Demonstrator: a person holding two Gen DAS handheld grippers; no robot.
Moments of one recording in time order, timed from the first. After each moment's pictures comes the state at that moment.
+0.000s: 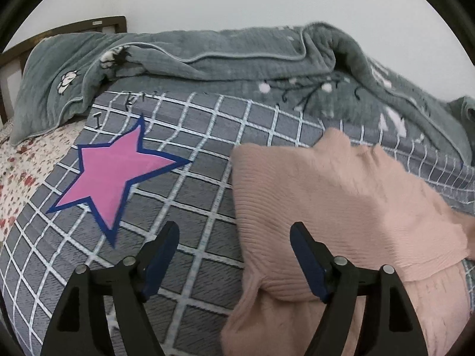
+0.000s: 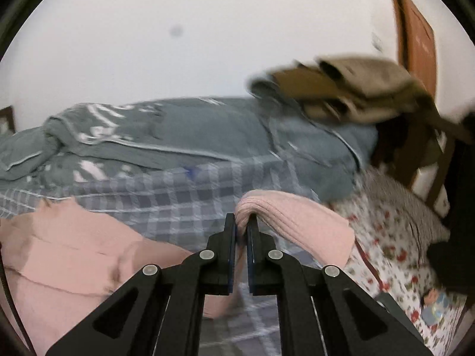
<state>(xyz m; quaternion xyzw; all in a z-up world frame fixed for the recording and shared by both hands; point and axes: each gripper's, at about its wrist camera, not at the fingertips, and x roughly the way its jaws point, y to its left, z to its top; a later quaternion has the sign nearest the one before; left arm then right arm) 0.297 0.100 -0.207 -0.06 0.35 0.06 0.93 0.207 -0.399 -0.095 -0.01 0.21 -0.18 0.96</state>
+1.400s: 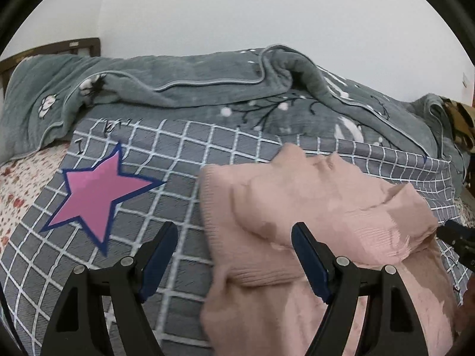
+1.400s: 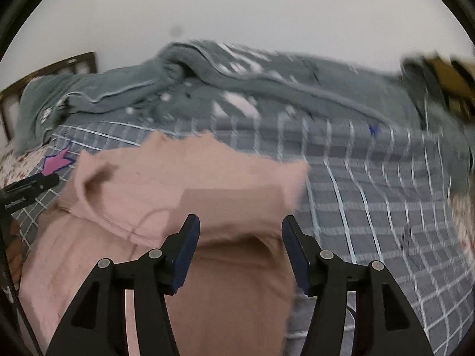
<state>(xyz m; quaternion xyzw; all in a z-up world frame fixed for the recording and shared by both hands) 0.274 0.082 -0.183 -0.05 0.31 -0.02 0.95 0.241 -0.235 -0.177 -0.02 0.32 0.03 0.95</state>
